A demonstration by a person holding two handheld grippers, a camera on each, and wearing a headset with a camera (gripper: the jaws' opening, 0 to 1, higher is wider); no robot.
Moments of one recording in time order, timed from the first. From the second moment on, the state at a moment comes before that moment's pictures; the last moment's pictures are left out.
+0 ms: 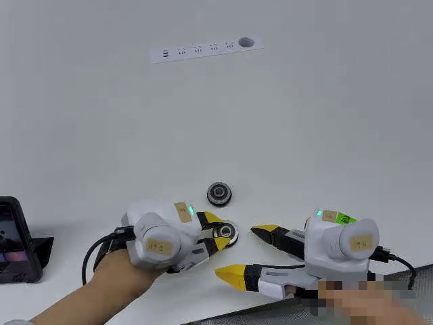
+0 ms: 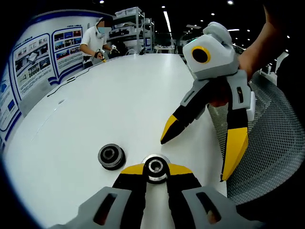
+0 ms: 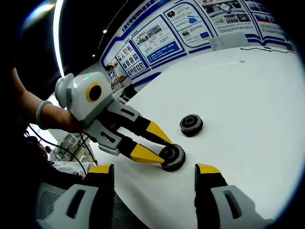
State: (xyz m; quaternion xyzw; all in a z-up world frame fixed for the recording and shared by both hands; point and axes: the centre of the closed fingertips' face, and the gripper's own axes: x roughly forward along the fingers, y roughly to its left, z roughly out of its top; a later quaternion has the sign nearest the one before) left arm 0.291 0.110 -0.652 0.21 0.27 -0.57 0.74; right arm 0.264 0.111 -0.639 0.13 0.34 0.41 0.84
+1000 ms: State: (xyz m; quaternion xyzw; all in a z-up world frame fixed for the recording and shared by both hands) left arm 0.292 0.112 -0.653 0.20 0.28 -0.57 0.74; right arm 0.292 0.118 -0.627 0.26 0.33 0.38 0.82
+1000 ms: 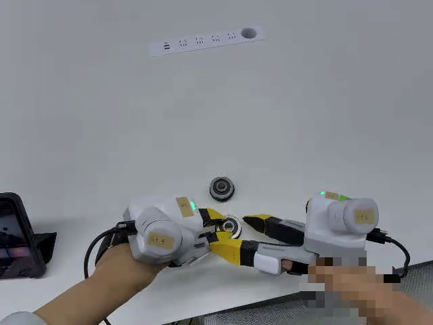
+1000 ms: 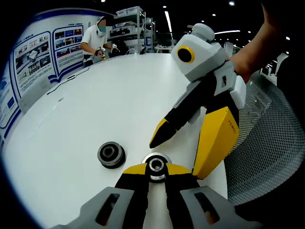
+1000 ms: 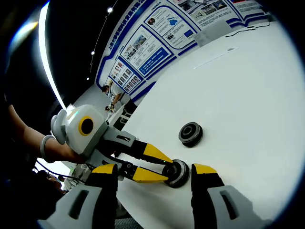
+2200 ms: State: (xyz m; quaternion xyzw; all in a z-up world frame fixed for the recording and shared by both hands) left arm 0.292 0.111 -0.654 0.20 0.28 -0.57 0.75; right arm 0.296 0.115 -0.645 0.31 0.39 0.35 0.79
